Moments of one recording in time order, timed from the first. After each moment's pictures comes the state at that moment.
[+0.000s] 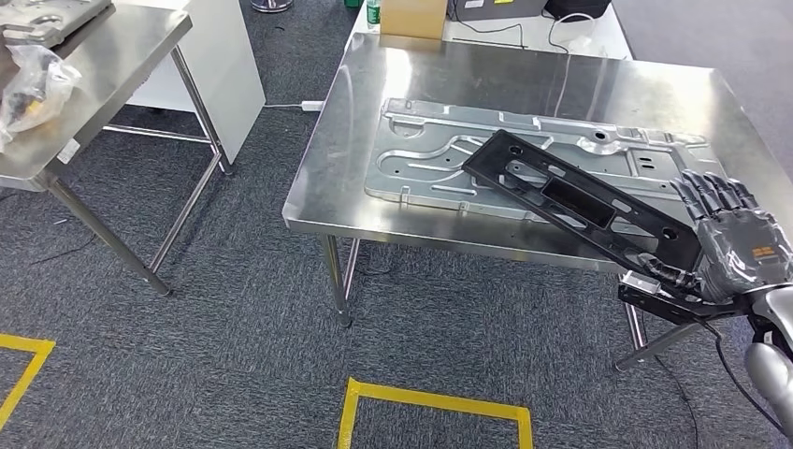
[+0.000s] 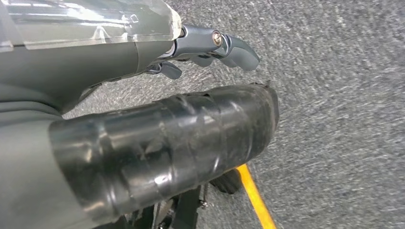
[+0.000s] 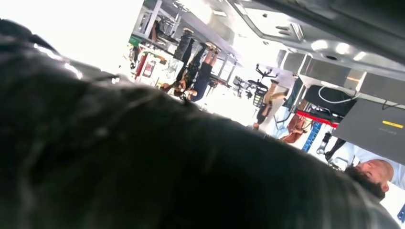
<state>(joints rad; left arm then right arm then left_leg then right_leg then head) -0.10 -0.13 1.41 -0.21 -0.67 0.18 -0.37 0.24 -0.71 -0.59 -1.65 0.96 0.12 -0.19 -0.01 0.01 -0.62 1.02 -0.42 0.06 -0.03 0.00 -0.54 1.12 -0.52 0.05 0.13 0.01</state>
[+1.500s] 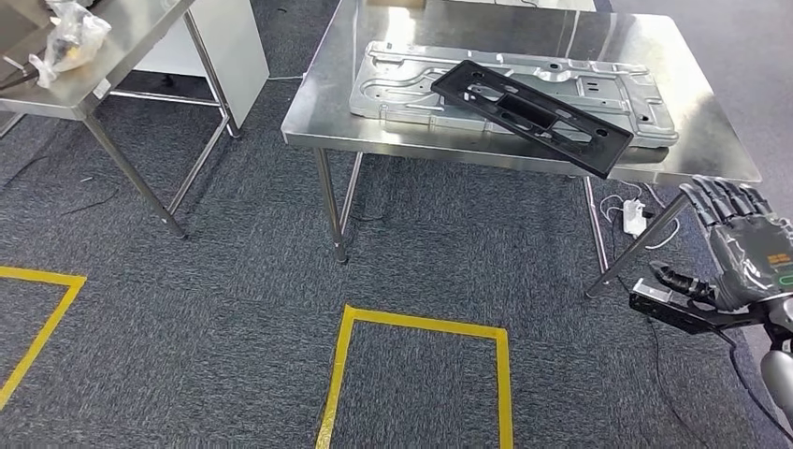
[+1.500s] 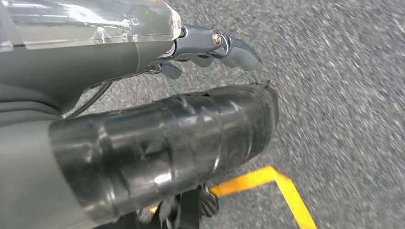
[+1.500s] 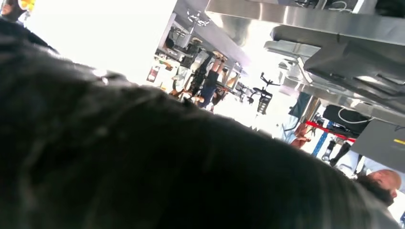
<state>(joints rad) -0.10 -0.14 1.41 -0.21 -0.67 0.18 -0.36 0.29 -0.68 -0.67 -1.69 0.98 0.16 -0.25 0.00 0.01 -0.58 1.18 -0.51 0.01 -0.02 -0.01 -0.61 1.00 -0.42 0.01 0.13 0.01</state>
